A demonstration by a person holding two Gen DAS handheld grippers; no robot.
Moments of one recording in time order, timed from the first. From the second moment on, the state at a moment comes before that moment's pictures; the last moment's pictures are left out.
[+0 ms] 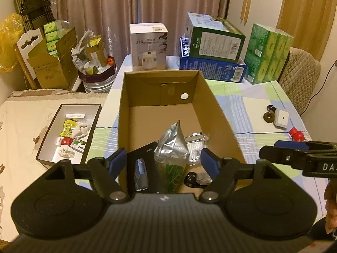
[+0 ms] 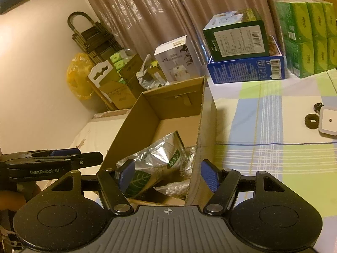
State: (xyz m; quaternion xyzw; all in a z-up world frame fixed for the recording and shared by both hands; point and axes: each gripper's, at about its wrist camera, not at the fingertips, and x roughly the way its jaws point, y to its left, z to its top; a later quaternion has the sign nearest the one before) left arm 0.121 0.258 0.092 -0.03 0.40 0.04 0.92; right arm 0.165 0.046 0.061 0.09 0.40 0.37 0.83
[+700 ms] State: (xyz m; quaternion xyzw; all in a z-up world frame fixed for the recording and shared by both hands) left arm 0.105 0.204 0.115 -0.03 0.37 0.00 0.93; right arm 0.153 -0.012 0.075 0.11 0.39 0.33 0.85
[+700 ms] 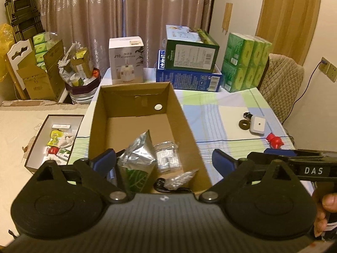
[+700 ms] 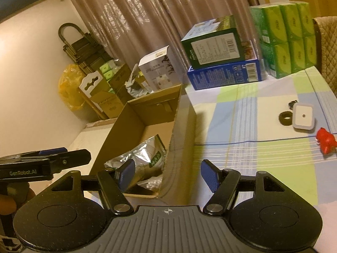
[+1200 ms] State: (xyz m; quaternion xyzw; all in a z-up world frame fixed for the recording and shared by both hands) left arm 0.099 0.152 0.123 -0.02 0.36 -0.02 0.93; right arm 0.144 -0.085 0.087 0.11 0.37 0.28 0.88
